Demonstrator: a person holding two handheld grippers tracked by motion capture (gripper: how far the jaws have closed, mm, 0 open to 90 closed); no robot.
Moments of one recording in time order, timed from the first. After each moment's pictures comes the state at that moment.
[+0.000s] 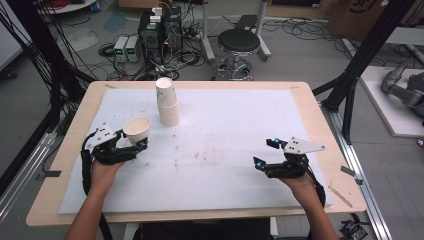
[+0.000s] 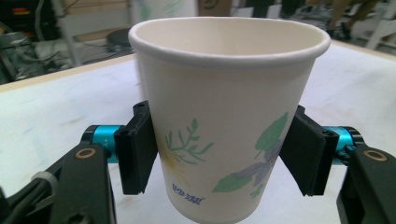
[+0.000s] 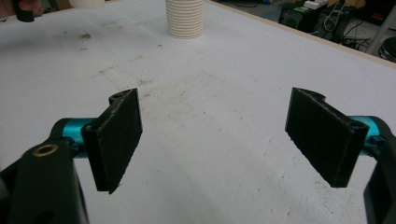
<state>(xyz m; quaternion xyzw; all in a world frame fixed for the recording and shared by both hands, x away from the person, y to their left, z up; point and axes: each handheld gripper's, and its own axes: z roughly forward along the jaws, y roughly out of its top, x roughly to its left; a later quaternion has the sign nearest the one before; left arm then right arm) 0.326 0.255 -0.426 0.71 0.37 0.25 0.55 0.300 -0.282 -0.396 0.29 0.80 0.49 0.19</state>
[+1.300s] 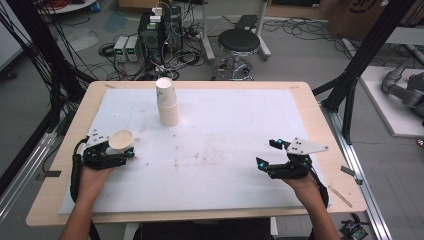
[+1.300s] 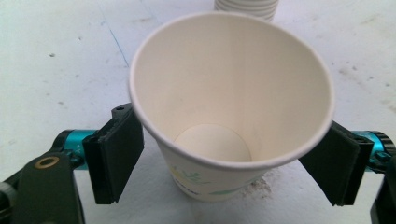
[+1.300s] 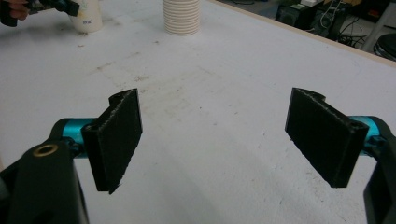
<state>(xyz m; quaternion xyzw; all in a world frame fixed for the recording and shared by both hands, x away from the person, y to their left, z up) 0.318 0.282 -0.444 0.72 0.48 0.24 0.43 0.297 -0.288 -0.393 0.29 0.80 0.49 0.19</state>
